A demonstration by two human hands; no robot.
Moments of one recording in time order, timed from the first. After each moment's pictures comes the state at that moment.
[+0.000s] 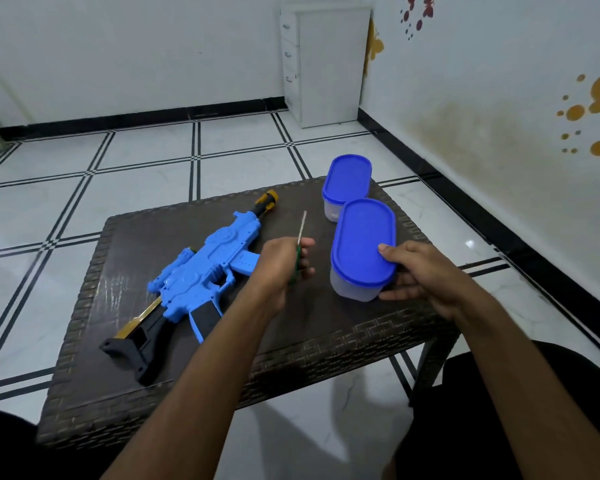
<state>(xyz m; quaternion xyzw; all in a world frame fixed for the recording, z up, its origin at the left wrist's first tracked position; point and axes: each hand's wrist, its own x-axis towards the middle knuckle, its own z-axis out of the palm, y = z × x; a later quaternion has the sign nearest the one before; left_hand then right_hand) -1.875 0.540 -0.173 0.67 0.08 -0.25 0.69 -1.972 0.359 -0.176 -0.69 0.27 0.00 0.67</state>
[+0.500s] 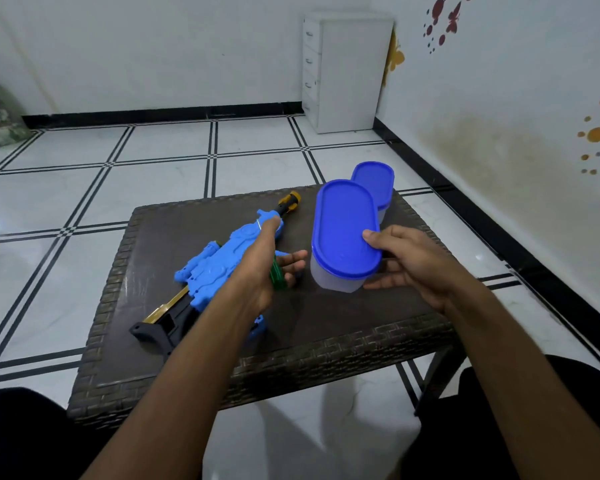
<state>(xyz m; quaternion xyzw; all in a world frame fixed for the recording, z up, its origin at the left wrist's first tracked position) -1.871 0.598 -0.160 0.58 0.15 -0.28 0.75 -1.951 0.405 -0.146 -0.71 0.18 0.02 0.68</state>
